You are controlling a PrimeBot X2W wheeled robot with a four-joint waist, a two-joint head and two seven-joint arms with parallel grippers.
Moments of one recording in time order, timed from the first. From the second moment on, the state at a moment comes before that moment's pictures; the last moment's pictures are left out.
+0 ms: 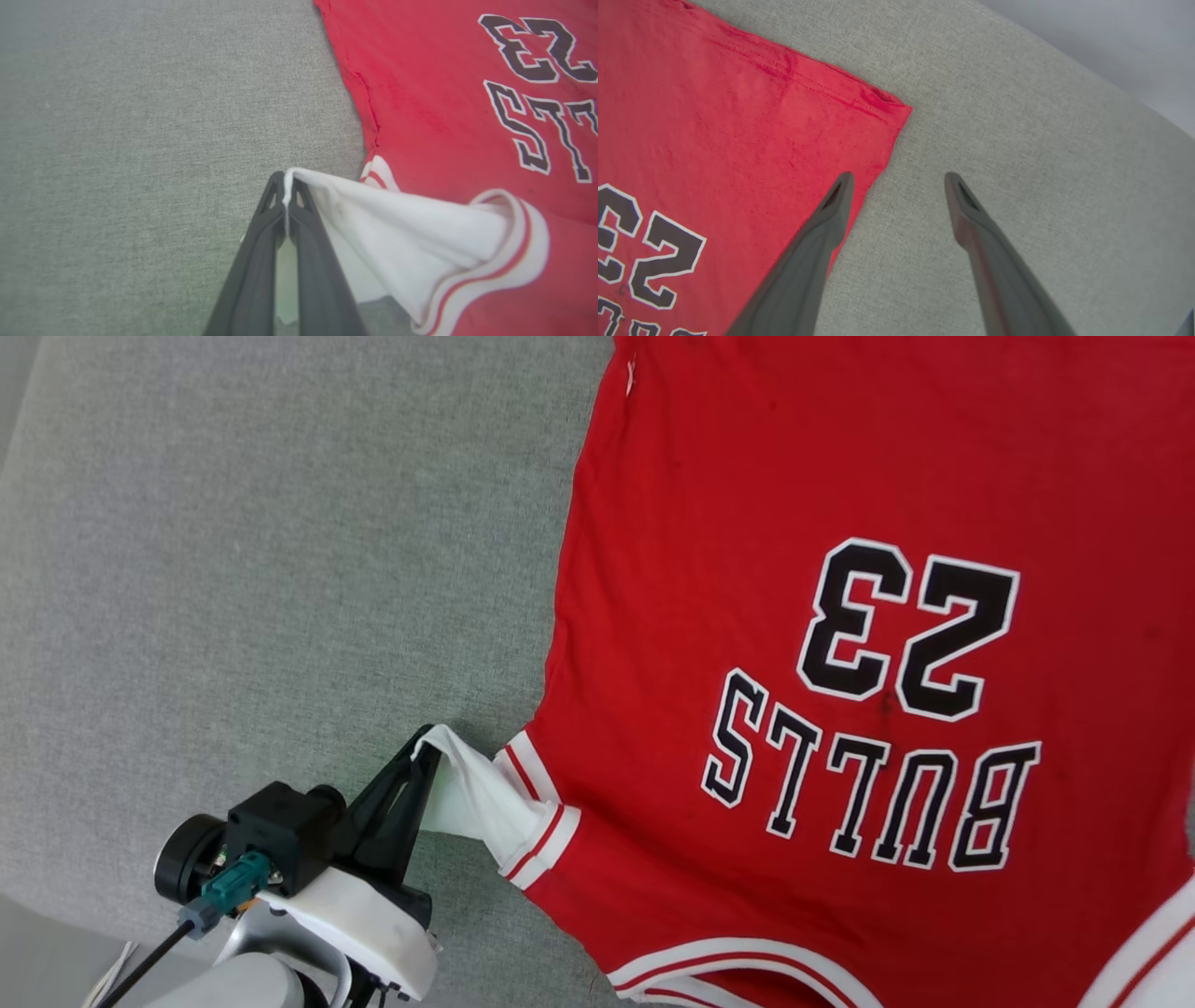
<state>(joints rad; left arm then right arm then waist) -0.40 0.82 -0.93 -0.23 -0.89 0.43 -0.26 -1.22 -0.70 0.36 0.35 0.62 0.13 1.30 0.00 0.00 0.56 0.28</state>
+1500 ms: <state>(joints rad) -0.12 0.80 -0.74 -0.24 -0.81 0.44 -0.26 -0.45 -1.05 0.44 0.01 0.94 0.13 1.05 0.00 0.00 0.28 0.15</state>
